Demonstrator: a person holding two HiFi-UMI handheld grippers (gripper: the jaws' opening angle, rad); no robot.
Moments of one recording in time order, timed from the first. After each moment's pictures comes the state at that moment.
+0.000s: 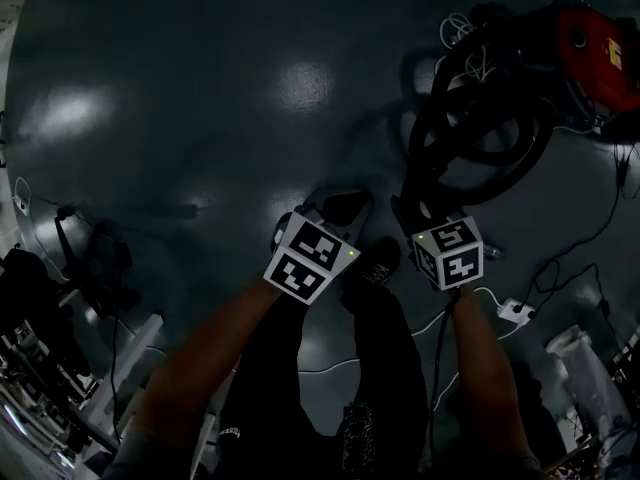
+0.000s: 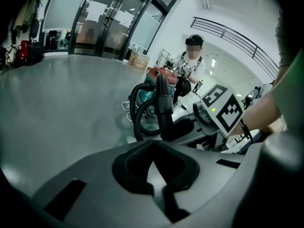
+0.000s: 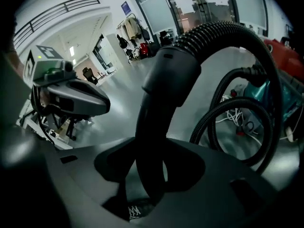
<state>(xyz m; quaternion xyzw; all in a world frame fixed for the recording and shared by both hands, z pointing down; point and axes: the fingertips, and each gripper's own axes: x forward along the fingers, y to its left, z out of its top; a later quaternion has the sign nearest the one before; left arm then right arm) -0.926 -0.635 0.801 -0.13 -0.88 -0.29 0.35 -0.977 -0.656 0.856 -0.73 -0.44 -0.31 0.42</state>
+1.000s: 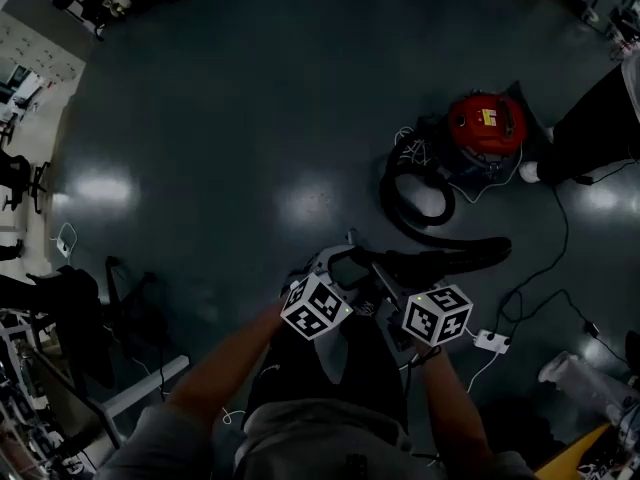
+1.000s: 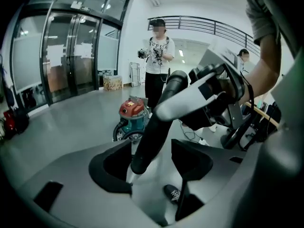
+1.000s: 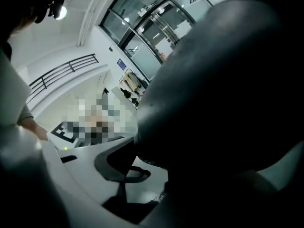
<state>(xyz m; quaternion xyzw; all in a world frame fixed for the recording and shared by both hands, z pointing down) -0.955 -0.742 0.482 -0.05 -0.93 -0.10 0.35 -0.978 -0.725 0.442 -0.74 -0.51 -0.02 0.44</state>
